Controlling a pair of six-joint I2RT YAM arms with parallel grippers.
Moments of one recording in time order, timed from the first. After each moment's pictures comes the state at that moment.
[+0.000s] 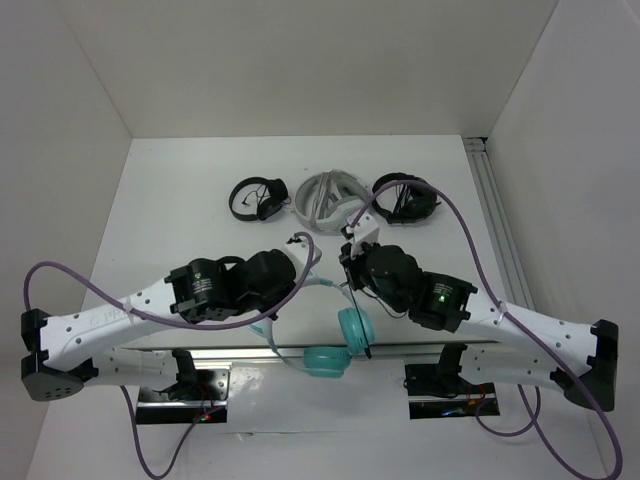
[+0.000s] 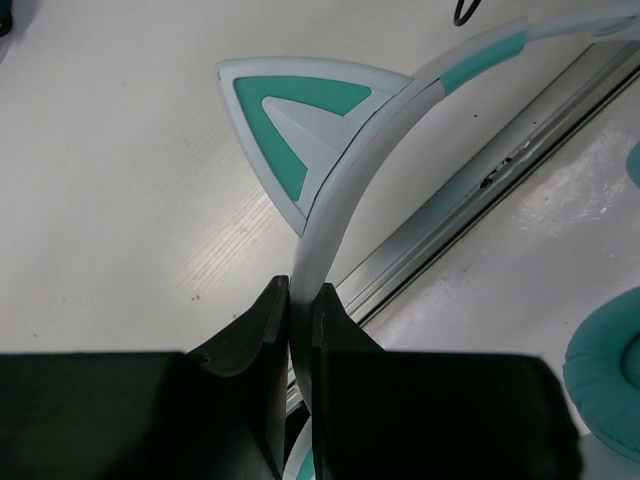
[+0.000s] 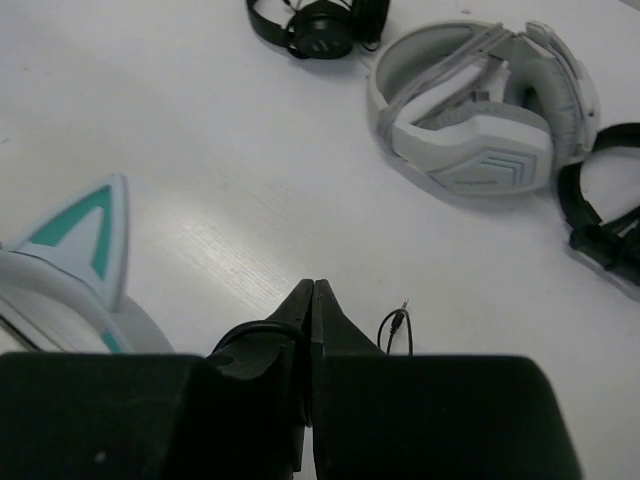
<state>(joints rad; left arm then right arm) -1.17 1.12 1.20 -0.97 -0.32 -0.30 1.10 0.96 0.86 -0.30 0.51 0.16</state>
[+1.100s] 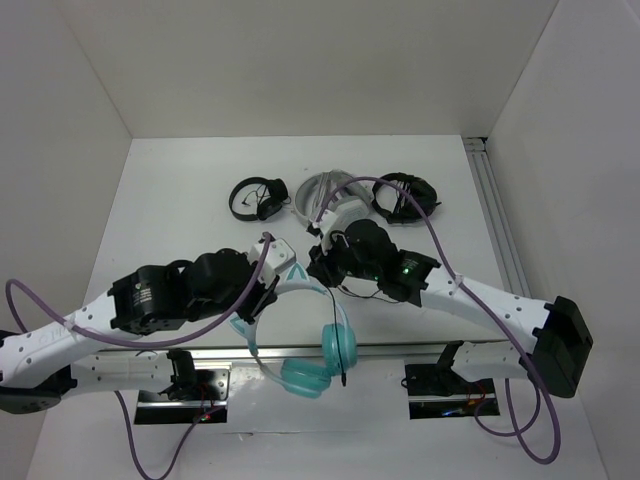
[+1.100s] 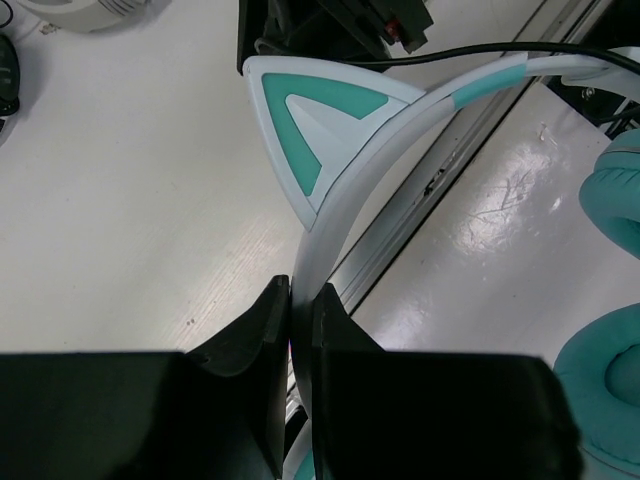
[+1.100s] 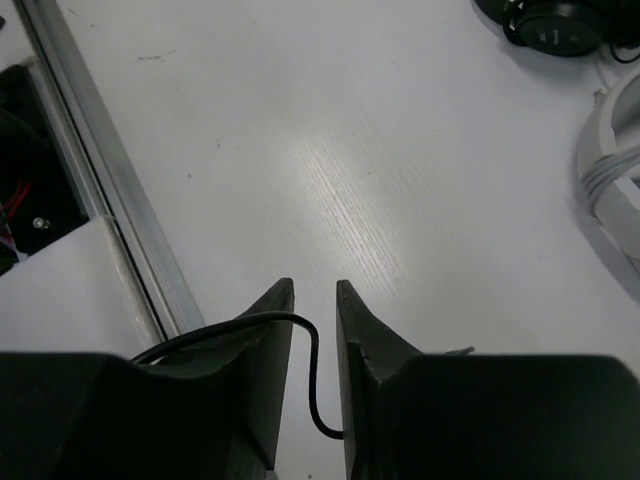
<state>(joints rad) -1.18 0.94 1.24 -0.99 -0.23 -0.22 0.91 1.21 0.90 -0.16 -0.14 0.04</state>
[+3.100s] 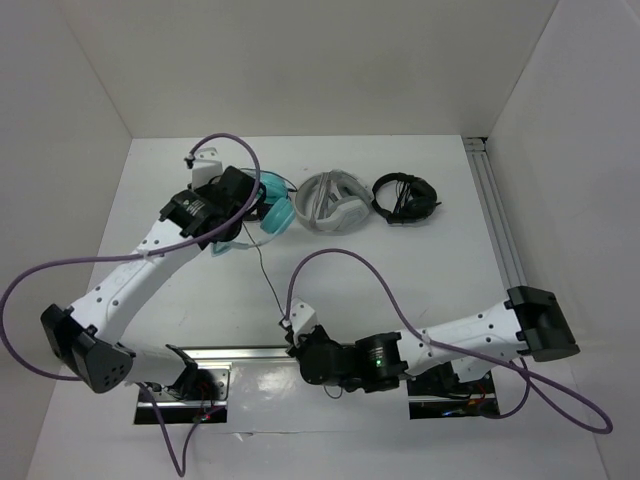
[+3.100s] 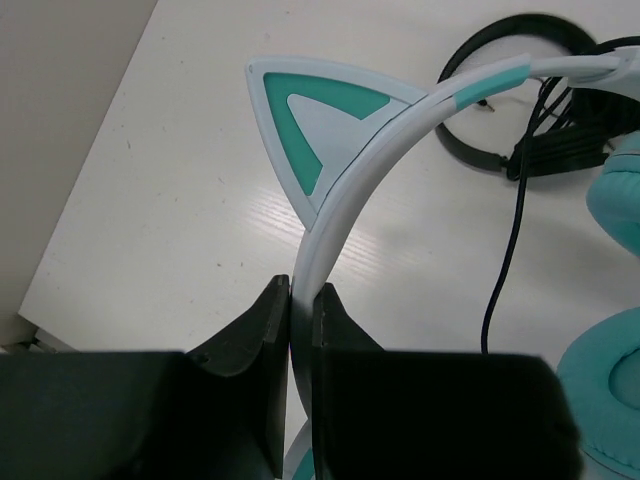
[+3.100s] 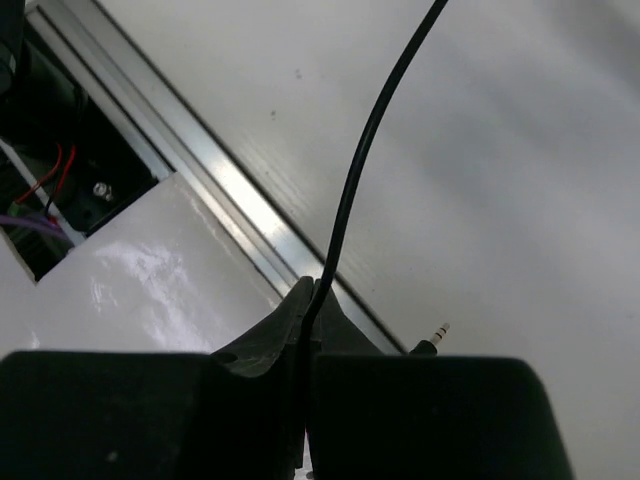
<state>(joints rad) -0.58 1.33 1.43 -1.10 -0.90 -0.73 1.67 1.32 0.78 -0.07 0.70 0.47</state>
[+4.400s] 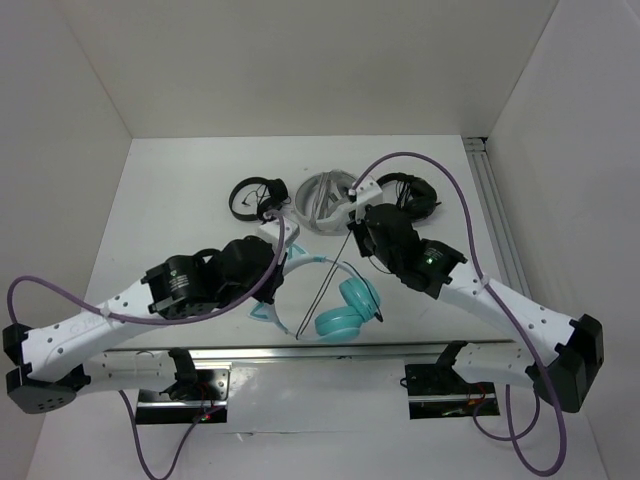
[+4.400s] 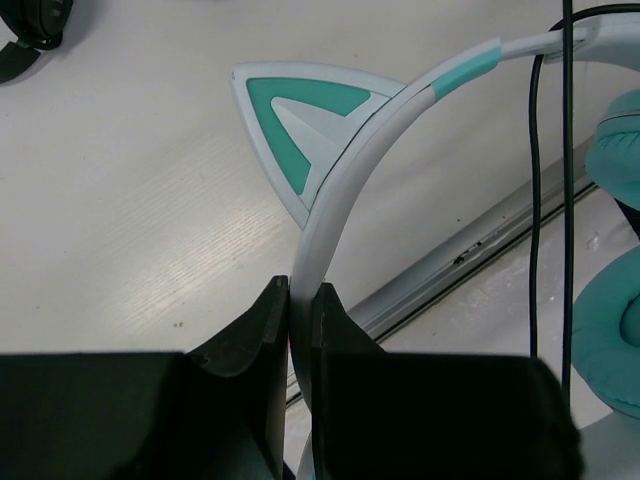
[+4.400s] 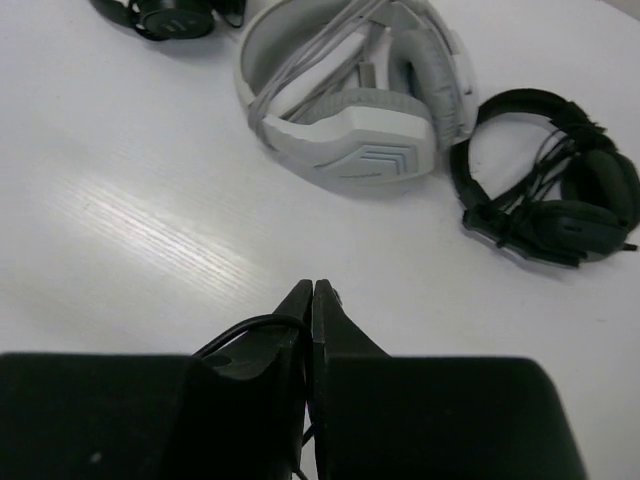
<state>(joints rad) -1.09 1.06 1.19 -0.89 -0.35 -0.40 0.82 1.12 0.99 -0.36 0.41 0.05</state>
